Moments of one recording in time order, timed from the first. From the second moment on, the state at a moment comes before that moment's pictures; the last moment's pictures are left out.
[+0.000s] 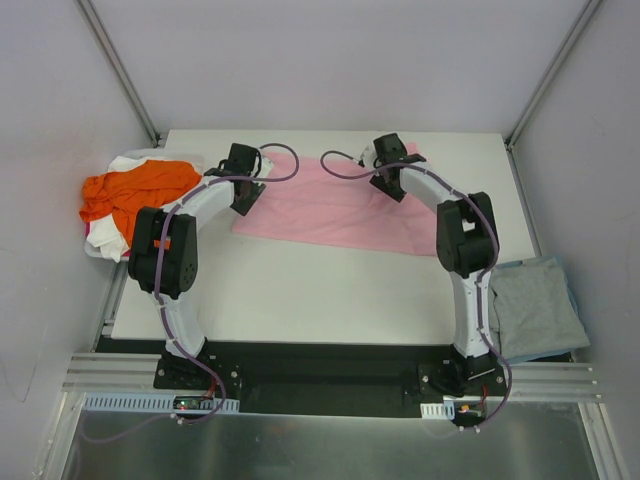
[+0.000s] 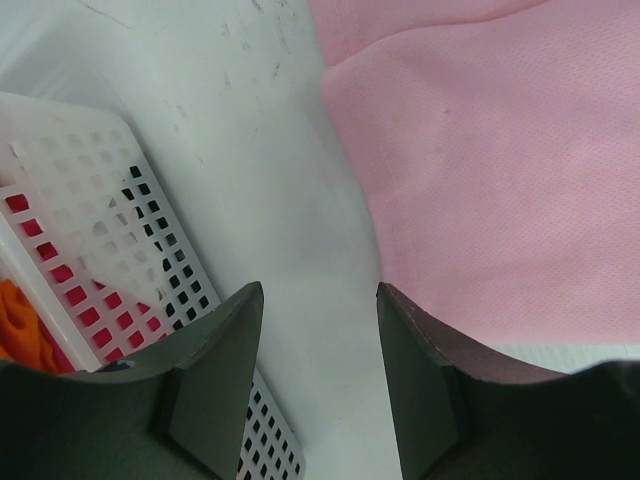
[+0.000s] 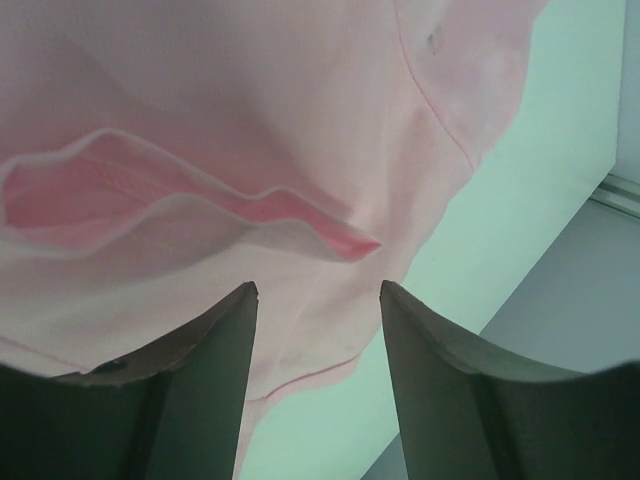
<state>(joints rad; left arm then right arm) -0.23 1.88 1.36 -0.48 -0.26 0.43 0.36 2.25 1.81 -0.57 0.40 -0.71</state>
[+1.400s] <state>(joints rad) -0.25 2.04 1.57 -0.62 0.10 0.40 0.34 2.10 1.75 -0.99 0.03 -0.53</state>
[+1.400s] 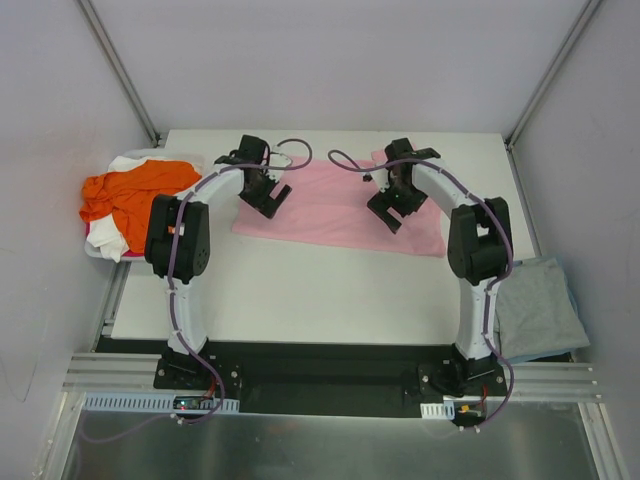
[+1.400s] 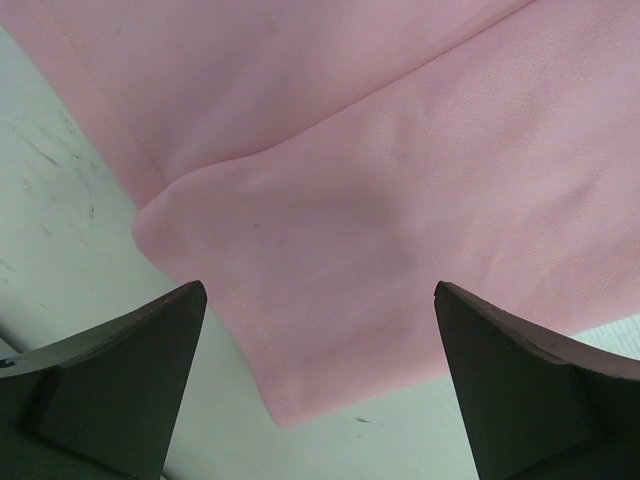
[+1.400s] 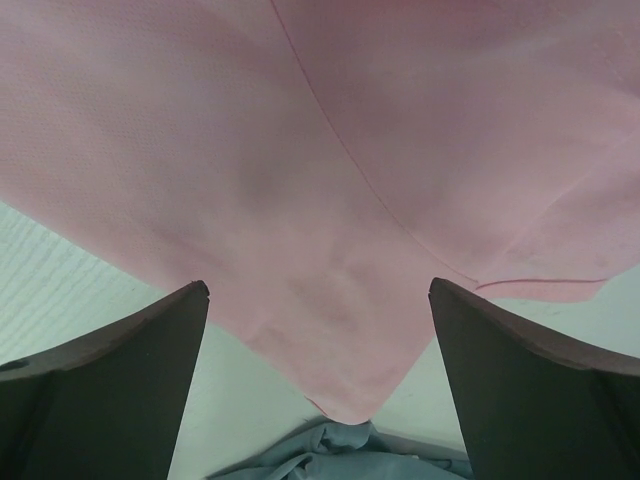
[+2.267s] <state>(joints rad) -0.23 2.11 1.66 -0.68 0.16 0.35 0.28 2.19 1.76 -1.06 -0.11 -0.52</state>
